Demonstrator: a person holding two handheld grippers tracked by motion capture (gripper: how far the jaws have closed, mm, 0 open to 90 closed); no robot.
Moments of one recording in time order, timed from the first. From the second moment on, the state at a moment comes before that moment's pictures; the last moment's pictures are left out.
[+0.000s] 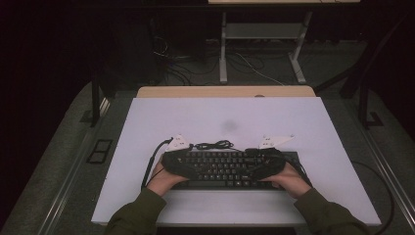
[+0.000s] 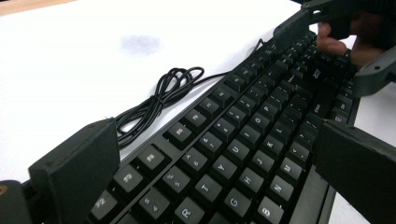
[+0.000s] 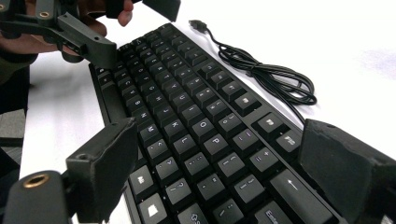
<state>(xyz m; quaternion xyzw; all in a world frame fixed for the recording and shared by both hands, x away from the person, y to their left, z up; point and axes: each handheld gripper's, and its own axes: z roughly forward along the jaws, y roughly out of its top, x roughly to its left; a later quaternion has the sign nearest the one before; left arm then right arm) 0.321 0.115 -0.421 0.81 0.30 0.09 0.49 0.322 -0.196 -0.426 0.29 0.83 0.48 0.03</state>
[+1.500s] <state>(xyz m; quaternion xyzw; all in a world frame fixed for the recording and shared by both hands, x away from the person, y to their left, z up) 0.322 0.116 -0.422 0.83 0.30 0.08 0.47 0.320 -0.201 -0.424 0.27 0.84 0.47 0.02</state>
